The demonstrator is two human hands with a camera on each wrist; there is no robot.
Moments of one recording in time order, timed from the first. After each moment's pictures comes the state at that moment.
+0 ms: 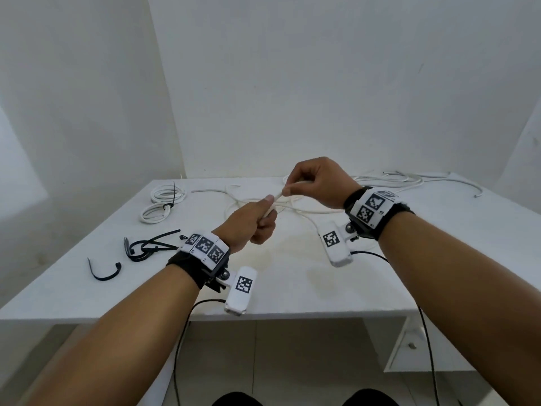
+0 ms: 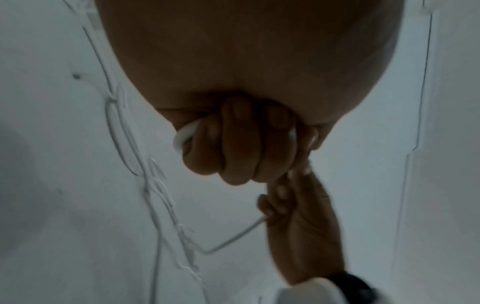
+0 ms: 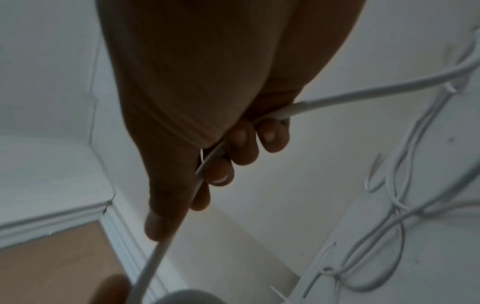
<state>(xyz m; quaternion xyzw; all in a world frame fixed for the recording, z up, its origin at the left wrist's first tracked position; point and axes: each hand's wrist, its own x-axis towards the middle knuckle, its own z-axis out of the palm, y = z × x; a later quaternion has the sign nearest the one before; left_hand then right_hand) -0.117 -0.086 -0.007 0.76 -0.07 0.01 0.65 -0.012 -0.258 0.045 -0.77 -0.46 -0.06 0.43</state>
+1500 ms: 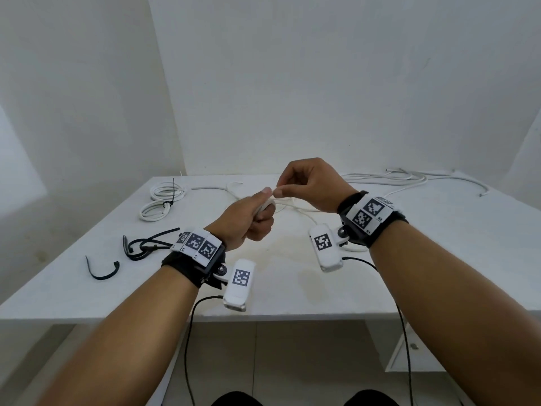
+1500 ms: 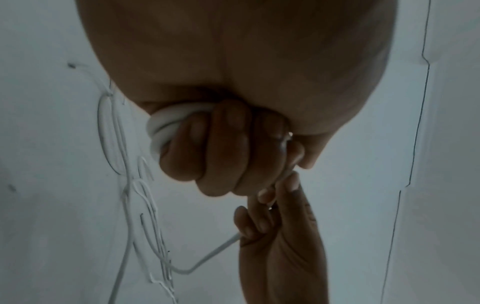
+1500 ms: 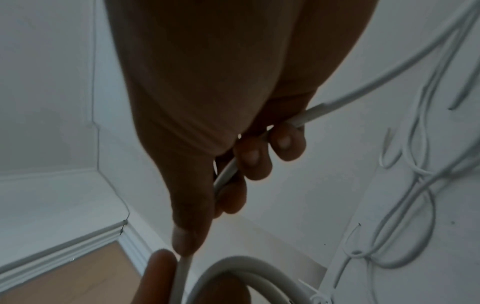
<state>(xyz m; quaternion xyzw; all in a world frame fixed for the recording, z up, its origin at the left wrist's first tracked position) -0.116 -0.078 -0.001 0.74 -0.07 0.00 0.67 -0.025 -0.247 0.042 -0.74 -0.47 -0.02 0.48</state>
